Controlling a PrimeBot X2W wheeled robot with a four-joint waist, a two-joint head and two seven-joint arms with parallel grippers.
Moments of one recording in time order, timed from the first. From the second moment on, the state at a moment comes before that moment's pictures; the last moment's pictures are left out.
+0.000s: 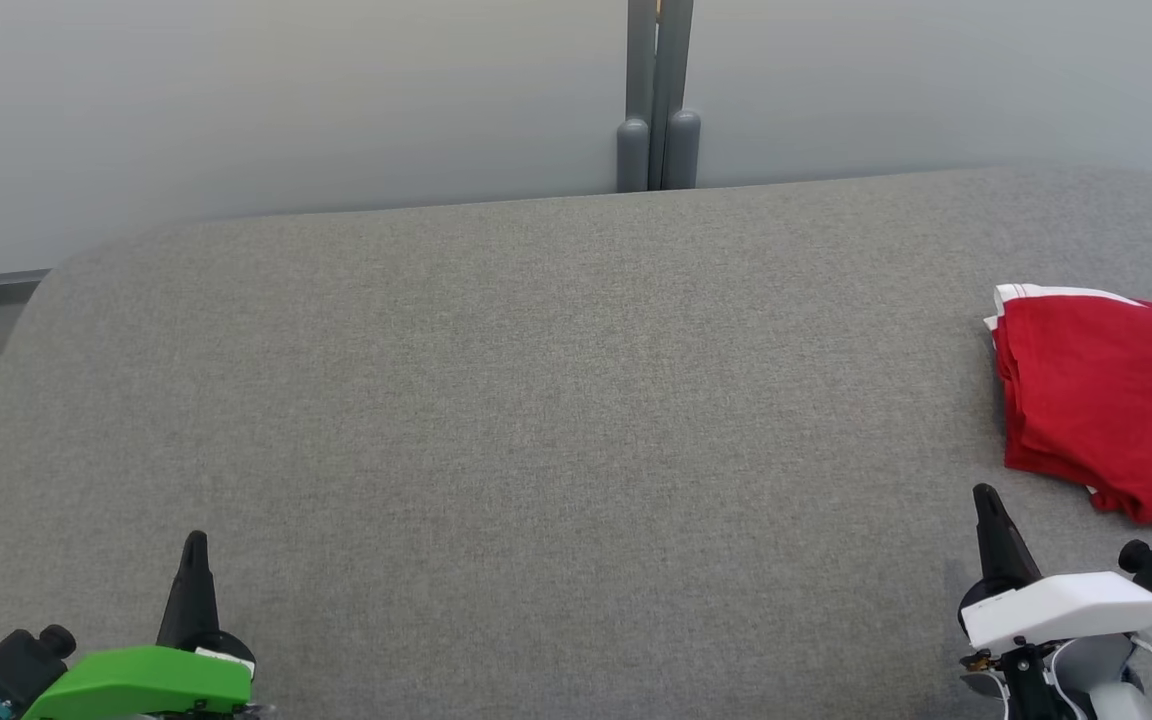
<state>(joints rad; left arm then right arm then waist) -0.01 0.08 0.07 0.28 -0.95 -0.13 -0.07 -0.05 -0.04 -0.09 0.29 0.80 0.13 -0.07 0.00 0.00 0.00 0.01</state>
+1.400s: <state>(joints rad) -0.08 0.06 0.10 0.27 -1.34 -0.13 0.04 -0.10 -0.04 -0.10 0.28 1.29 0.13 0.04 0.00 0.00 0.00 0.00</state>
